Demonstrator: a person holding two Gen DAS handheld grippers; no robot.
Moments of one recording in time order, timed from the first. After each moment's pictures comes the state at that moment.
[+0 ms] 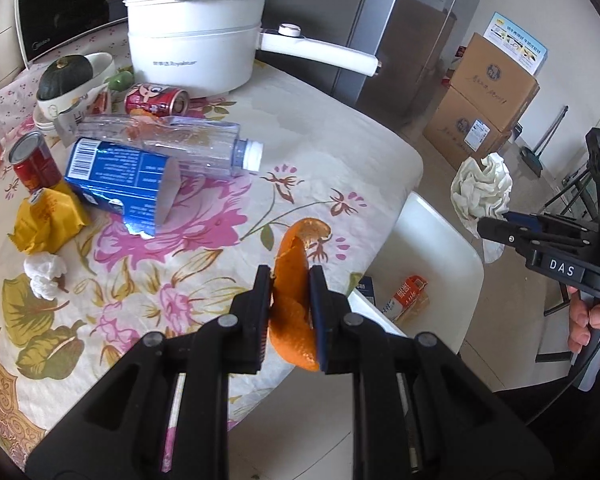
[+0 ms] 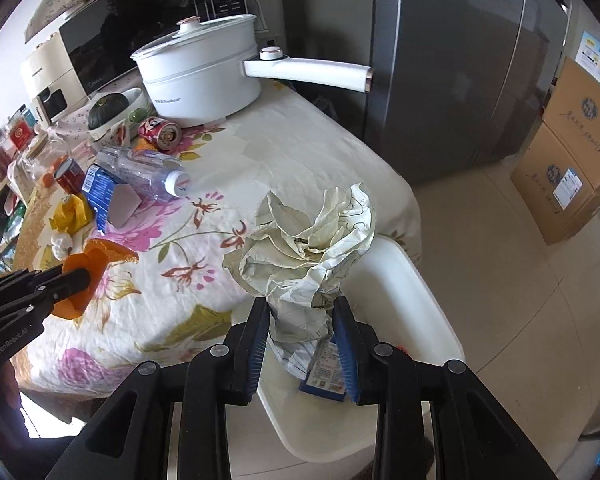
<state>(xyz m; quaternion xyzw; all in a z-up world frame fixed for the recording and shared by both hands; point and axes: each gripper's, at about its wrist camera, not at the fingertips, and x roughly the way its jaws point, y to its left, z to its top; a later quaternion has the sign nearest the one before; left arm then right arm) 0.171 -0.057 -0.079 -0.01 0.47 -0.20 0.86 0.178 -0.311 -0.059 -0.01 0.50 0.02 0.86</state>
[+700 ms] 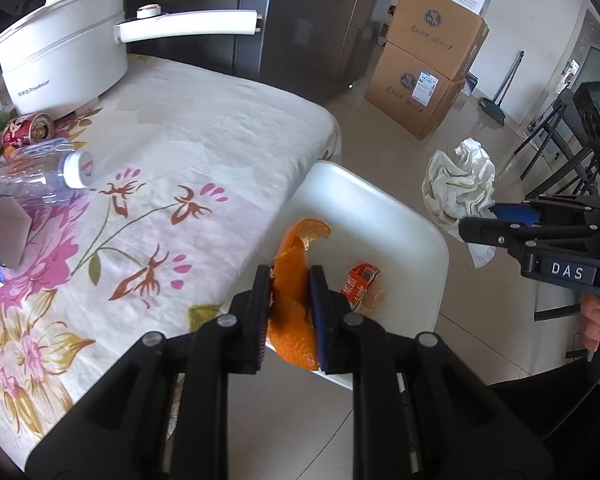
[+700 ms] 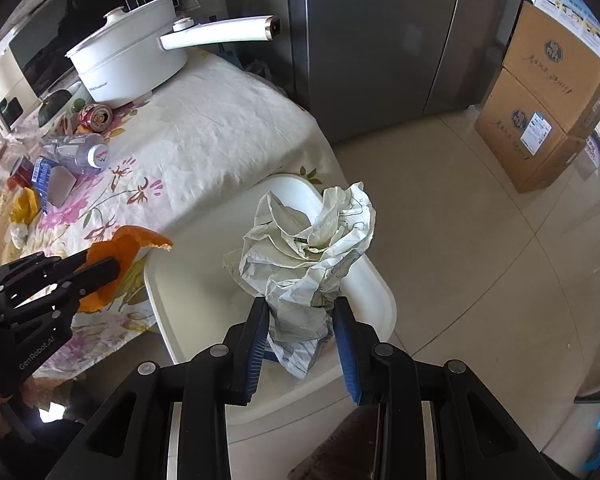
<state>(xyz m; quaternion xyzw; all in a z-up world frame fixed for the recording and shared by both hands) 0.169 -0.183 -0.115 0.05 0.47 -0.29 0.83 0.154 -0.391 -0.086 0.01 0.55 -0.03 0.84</state>
